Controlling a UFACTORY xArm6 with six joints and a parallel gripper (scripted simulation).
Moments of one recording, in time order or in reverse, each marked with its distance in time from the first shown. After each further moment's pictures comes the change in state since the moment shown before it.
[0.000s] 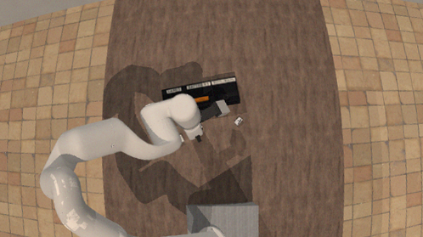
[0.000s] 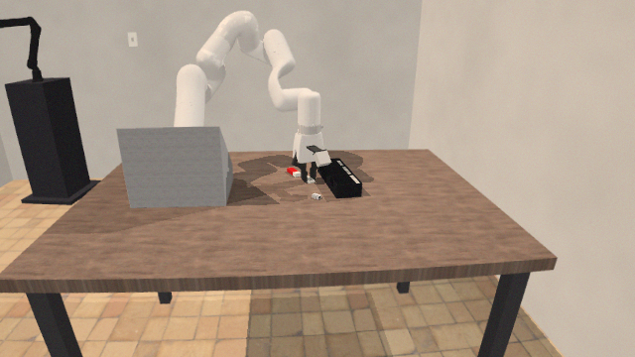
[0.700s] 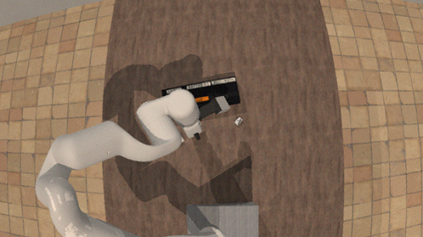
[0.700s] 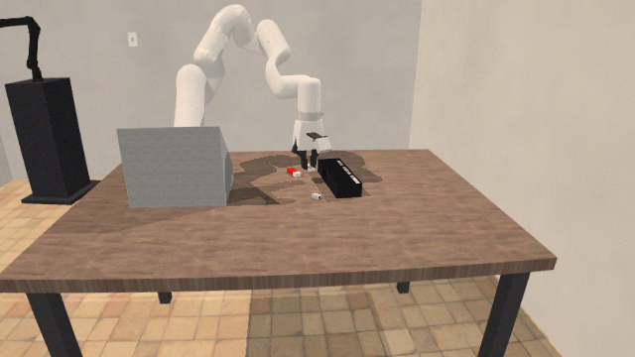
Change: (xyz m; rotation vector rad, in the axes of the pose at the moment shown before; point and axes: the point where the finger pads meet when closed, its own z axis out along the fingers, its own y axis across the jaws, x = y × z) arm 0.000 0.000 -0.045 0.001 0.001 0.000
